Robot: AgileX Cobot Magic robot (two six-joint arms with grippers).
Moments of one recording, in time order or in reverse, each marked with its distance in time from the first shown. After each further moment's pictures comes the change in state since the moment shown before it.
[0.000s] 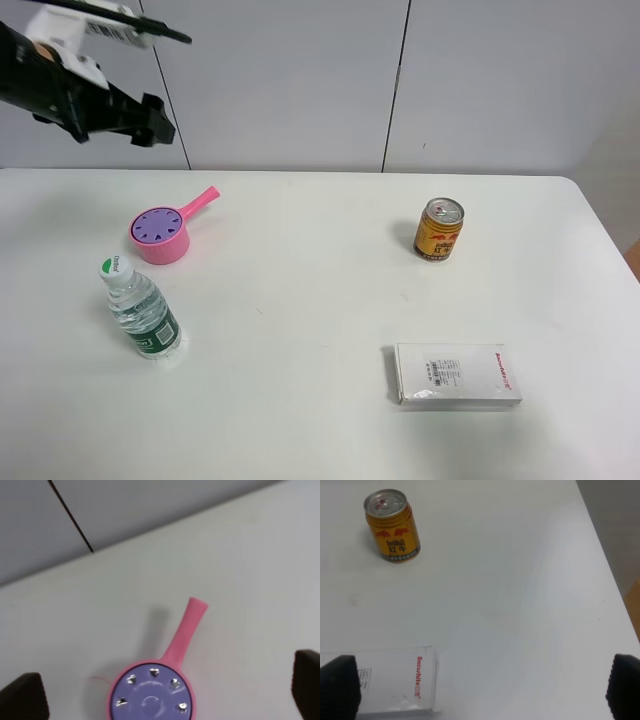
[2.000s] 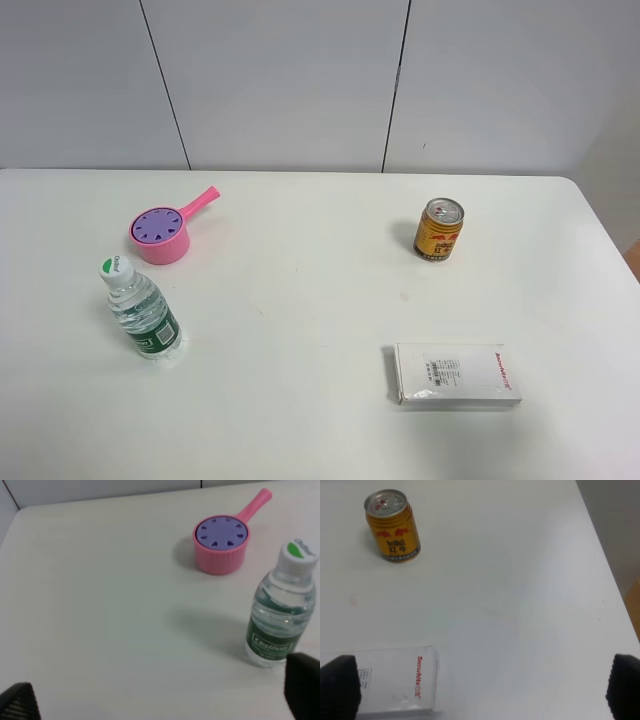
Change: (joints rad) left arm 0.232 -1.495 0.695 0.118 0.528 -0.173; right arm 0.000 0.000 0.000 0.000 0.000 0.000
